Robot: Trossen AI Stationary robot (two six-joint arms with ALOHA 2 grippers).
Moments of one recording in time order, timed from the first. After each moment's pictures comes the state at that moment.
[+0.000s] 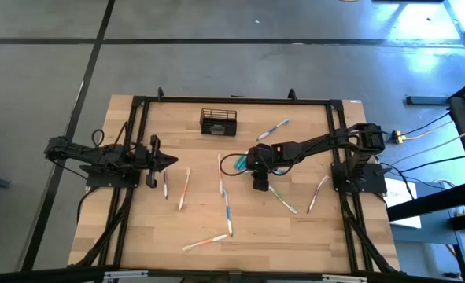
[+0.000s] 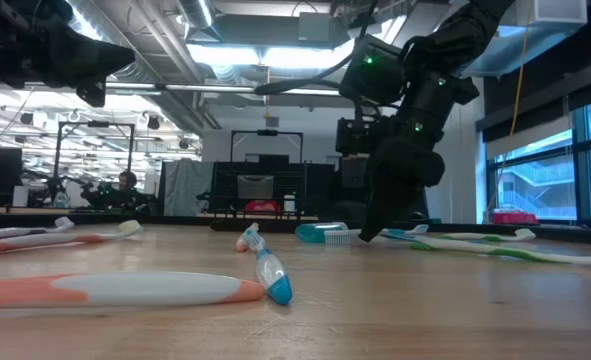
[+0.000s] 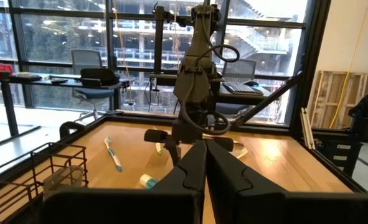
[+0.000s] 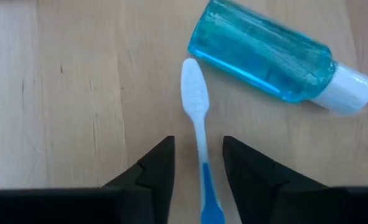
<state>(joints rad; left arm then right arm) -0.22 0.03 0.02 0.12 -0.31 -0.06 -0.01 1.80 0.95 -0.26 0.01 0.10</state>
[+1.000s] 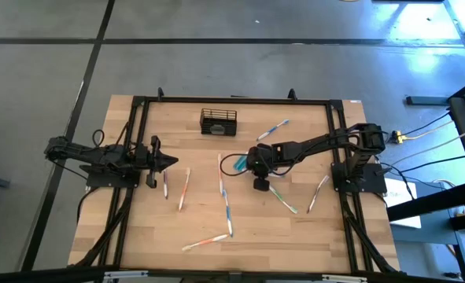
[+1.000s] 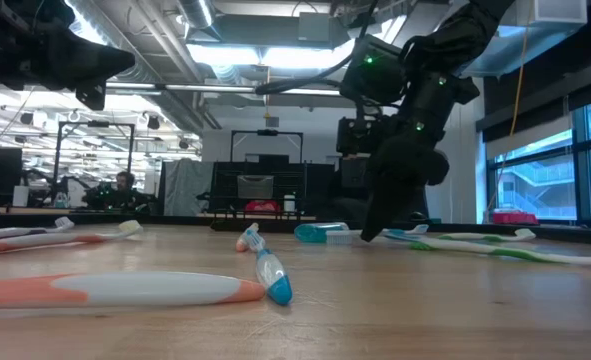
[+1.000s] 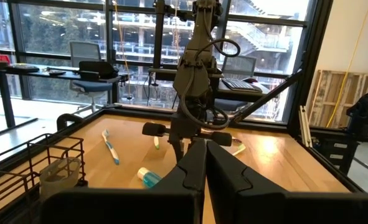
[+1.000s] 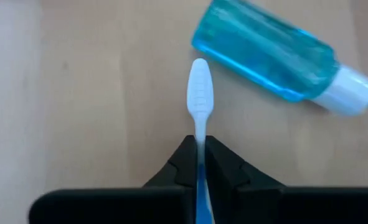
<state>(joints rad) -0.22 0.03 0.02 0.10 -0.31 -0.08 -0.01 1.80 0.95 -0.27 -0.01 0.07</state>
